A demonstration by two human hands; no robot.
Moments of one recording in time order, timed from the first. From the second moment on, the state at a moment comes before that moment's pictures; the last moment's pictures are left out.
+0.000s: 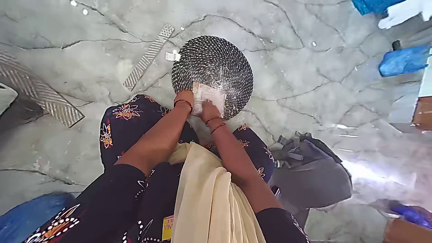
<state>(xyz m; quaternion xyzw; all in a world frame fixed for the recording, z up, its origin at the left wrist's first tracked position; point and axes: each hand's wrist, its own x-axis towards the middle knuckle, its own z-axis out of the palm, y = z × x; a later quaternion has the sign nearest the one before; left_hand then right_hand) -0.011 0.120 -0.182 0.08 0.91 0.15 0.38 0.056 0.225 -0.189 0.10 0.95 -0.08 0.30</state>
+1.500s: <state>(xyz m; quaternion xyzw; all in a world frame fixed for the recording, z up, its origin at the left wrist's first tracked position) -0.011 0.110 -0.185 0.08 0.91 0.17 0.38 0.060 0.209 -0.175 0.11 0.95 -0.09 0.28</state>
